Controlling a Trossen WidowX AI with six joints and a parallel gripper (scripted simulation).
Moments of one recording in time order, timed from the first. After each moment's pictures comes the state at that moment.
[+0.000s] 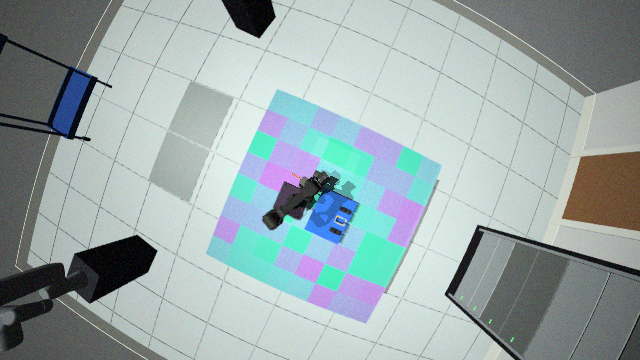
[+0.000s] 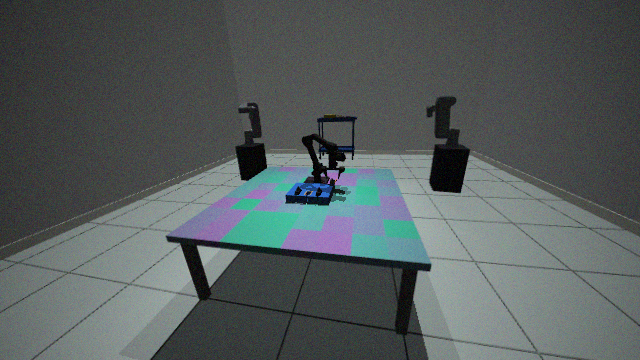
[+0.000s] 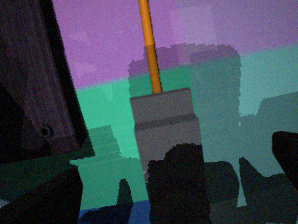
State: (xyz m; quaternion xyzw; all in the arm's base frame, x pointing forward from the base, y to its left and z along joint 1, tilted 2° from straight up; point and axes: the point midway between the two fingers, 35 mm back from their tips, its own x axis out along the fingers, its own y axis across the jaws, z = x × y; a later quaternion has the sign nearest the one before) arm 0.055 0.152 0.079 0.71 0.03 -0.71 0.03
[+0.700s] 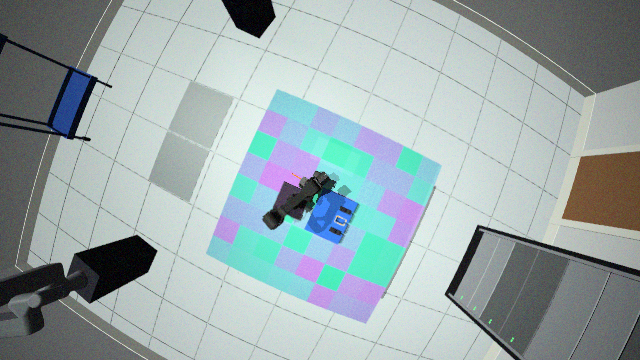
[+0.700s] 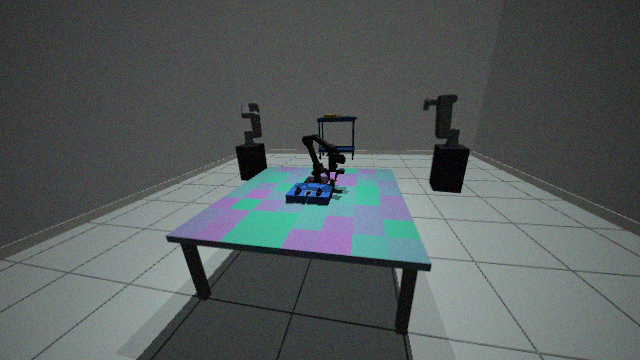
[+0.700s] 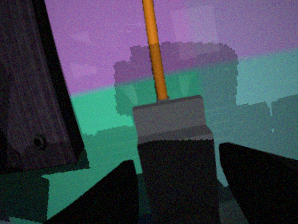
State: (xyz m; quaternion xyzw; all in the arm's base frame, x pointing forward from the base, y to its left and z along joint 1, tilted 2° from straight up) arm 0.054 0.150 0.063 0.71 0.03 -0.71 0.03
